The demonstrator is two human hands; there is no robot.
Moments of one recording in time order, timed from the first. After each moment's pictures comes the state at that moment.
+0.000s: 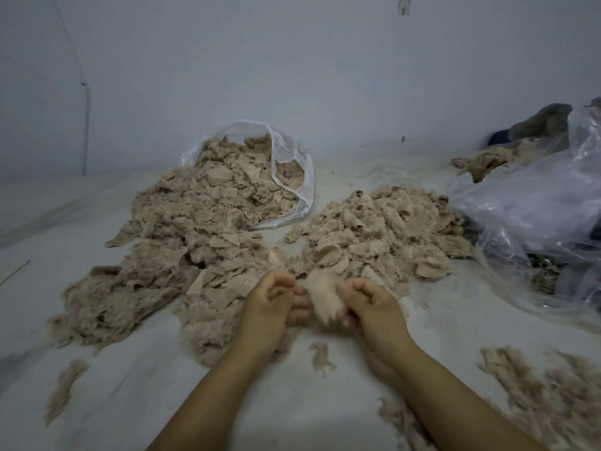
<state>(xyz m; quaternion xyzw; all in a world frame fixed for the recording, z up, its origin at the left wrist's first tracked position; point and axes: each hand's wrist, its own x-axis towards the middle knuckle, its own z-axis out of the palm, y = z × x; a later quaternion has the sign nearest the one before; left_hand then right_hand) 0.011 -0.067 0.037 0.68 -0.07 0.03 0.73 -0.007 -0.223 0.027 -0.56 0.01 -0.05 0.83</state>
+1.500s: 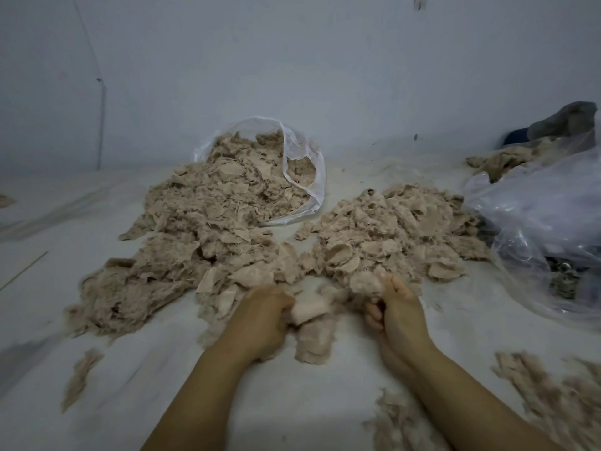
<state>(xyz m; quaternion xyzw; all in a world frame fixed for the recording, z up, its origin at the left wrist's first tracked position) 0.027 -0.030 0.029 0.96 -0.22 0.11 0.13 -0.001 -0.231 0.022 -0.55 0.07 -0.11 0.82</state>
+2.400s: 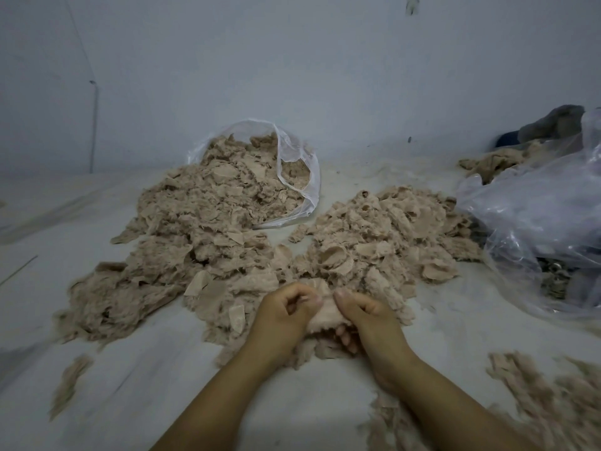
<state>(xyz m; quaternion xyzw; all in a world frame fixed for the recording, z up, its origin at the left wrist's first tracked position) 0.004 -0.070 0.032 0.76 -0.15 0.06 0.63 -0.015 -0.217 0.020 -0.67 -0.02 -0.02 0.75</state>
